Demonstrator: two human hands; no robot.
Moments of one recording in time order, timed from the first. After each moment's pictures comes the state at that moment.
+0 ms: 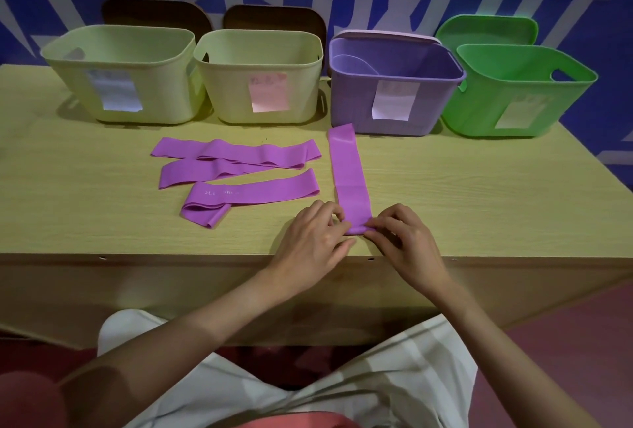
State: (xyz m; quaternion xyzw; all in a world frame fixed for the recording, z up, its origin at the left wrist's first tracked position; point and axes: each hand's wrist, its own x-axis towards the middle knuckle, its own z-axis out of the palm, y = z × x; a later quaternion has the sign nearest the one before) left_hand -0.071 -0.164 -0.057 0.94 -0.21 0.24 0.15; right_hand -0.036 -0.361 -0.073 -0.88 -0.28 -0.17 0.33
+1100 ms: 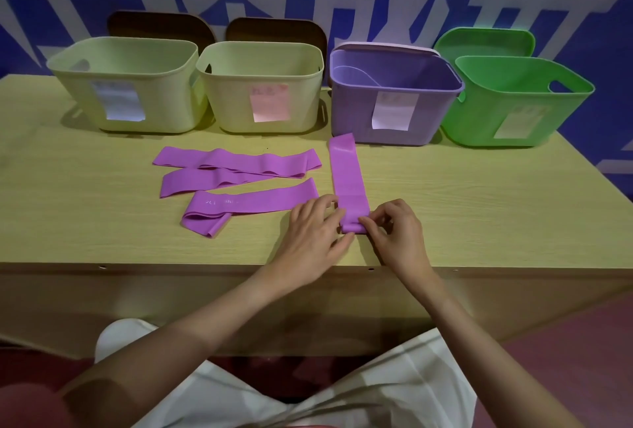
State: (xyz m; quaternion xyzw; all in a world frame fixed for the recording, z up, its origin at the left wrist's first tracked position) left_hand -0.053 -0.161 -0.058 0.96 -0.16 0.17 0.16; right_hand -0.017 -0.333 -0.064 -0.90 -0.12 -0.14 0.40
